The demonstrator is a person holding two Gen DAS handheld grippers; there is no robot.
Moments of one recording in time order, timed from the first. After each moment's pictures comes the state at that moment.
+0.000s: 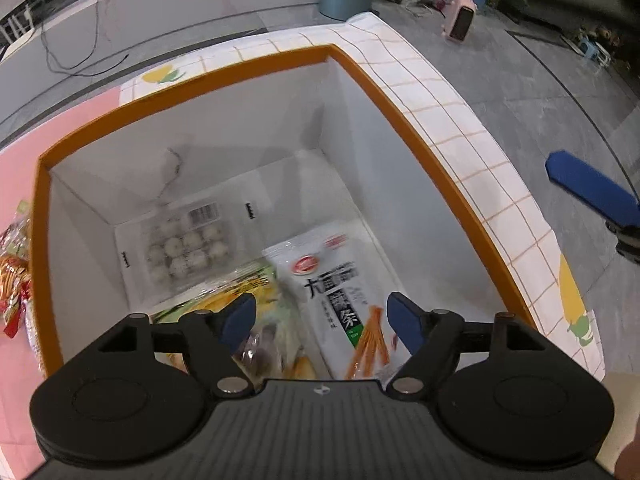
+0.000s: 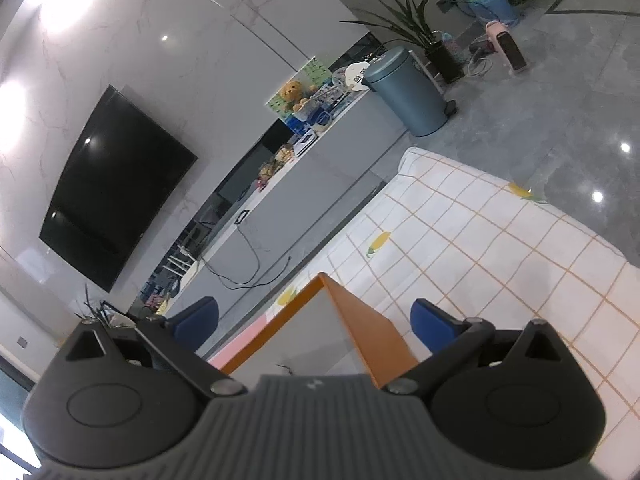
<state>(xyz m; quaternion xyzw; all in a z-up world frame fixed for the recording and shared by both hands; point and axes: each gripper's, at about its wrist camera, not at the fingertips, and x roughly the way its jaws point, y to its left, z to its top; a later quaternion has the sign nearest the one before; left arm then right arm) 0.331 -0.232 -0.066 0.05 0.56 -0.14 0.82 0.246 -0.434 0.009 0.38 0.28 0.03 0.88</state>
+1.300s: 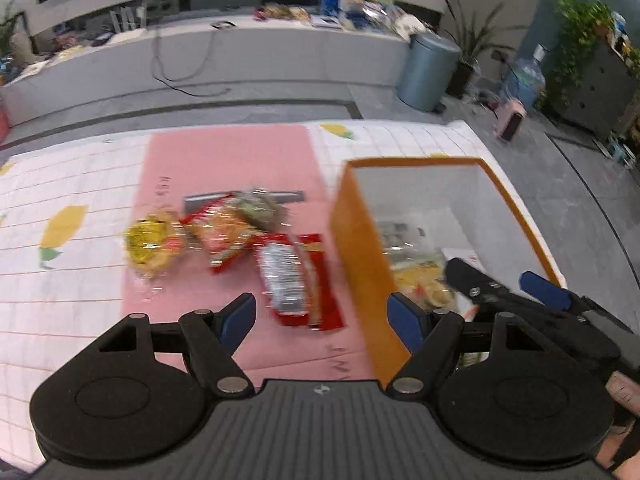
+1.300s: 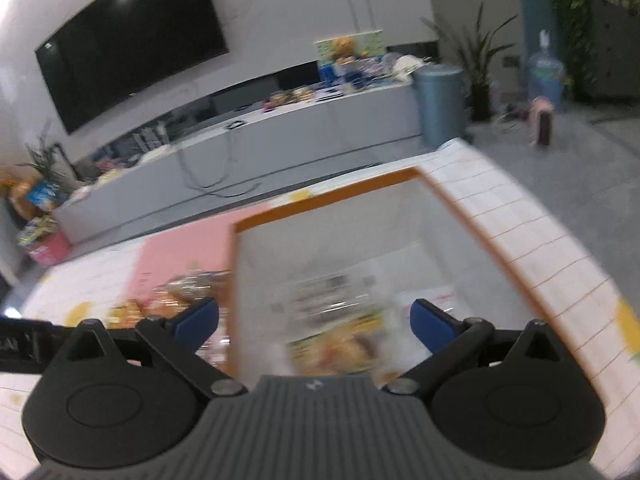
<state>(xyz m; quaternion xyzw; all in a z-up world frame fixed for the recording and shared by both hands) 0.231 -0.022 0.043 -0.04 0.47 -0.06 0.88 0.190 -0.247 0.023 0.14 0.34 0.04 0.93</state>
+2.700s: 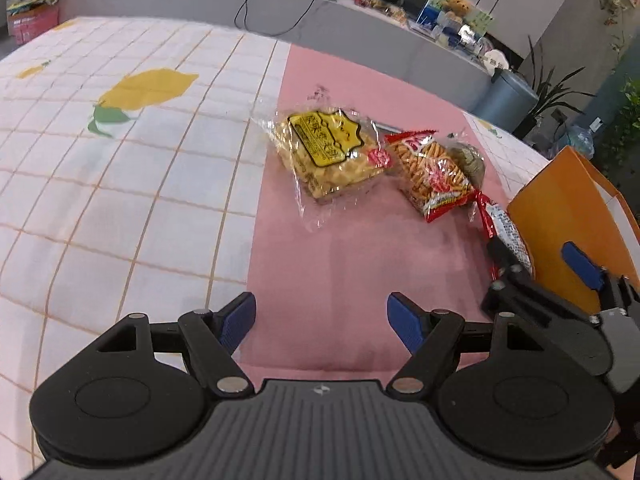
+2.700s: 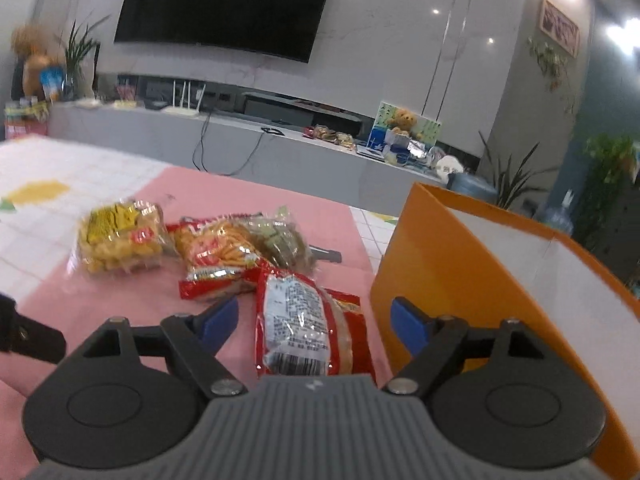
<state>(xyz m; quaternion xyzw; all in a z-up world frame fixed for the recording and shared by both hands) 0.220 0.146 -0.111 -0.16 0.46 -0.02 0.87 0.217 -0.050 -0.109 -0.14 0.24 0.02 0.96</state>
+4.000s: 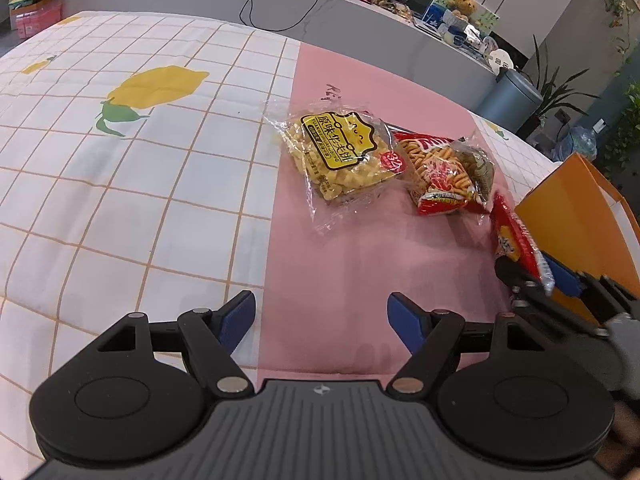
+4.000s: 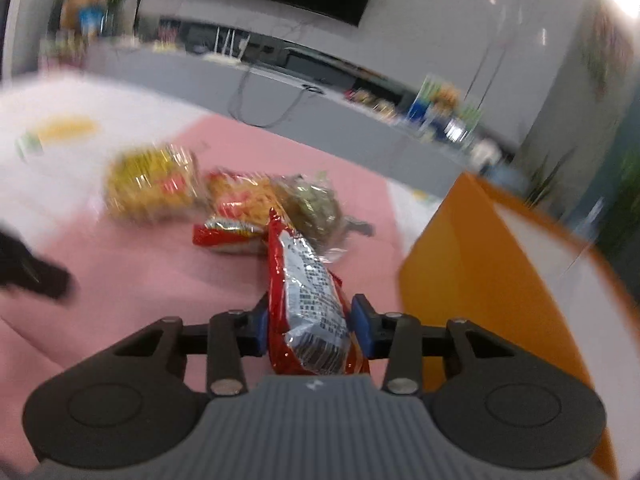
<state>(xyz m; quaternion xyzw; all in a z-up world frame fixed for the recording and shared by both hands) 0.223 0.157 -0.110 -0.17 0.47 -0.01 0.86 0.226 -0.059 -0.084 -0.11 0.33 0.09 0.93</state>
